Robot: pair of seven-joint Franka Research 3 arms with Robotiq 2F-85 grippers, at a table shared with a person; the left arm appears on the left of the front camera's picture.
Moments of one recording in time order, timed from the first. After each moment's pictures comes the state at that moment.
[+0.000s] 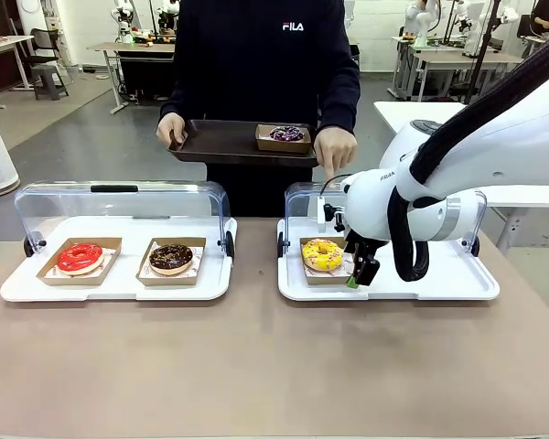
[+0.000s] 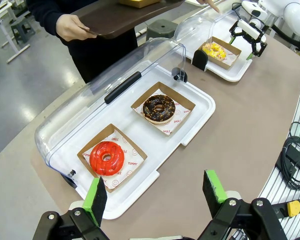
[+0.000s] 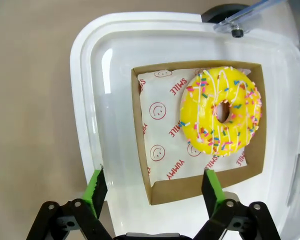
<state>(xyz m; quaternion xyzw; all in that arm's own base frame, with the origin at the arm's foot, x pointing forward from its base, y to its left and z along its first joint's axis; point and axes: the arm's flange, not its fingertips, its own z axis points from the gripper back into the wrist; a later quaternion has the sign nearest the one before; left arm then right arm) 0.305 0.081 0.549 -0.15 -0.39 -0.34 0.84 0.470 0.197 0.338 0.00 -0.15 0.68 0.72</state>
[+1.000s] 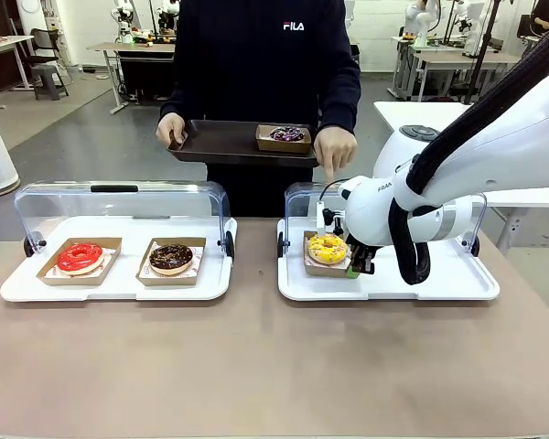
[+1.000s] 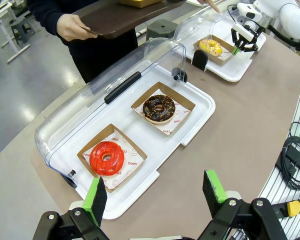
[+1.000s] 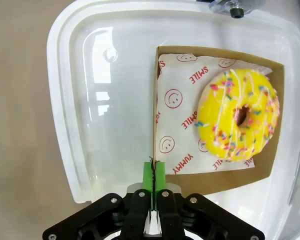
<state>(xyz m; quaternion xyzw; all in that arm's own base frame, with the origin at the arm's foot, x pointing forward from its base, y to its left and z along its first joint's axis) 0.305 0.081 0.549 -0.15 -0.39 -0.34 0.84 0.484 0.196 0.325 -0.02 -0.13 0.68 0.72</state>
